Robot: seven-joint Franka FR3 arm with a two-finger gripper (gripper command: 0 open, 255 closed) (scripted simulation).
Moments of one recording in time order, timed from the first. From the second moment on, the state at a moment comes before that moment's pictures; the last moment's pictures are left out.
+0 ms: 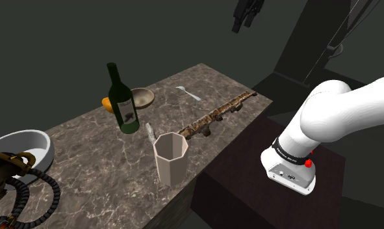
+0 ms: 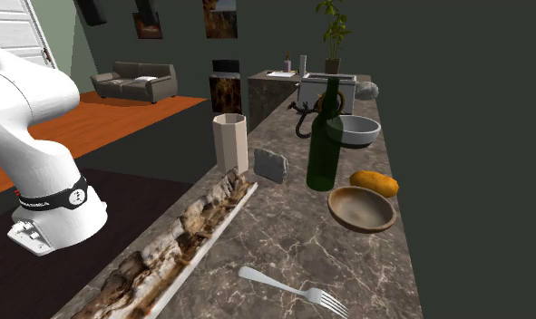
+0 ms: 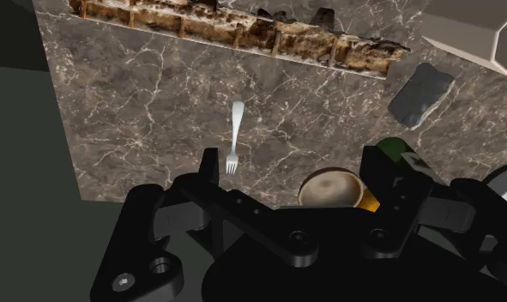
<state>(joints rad) -0.01 -0.78 -0.05 -2.31 -0.02 1.68 -0.07</state>
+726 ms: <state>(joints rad) 0.01 -0.71 0.12 -2.46 0.07 1.87 0.18</state>
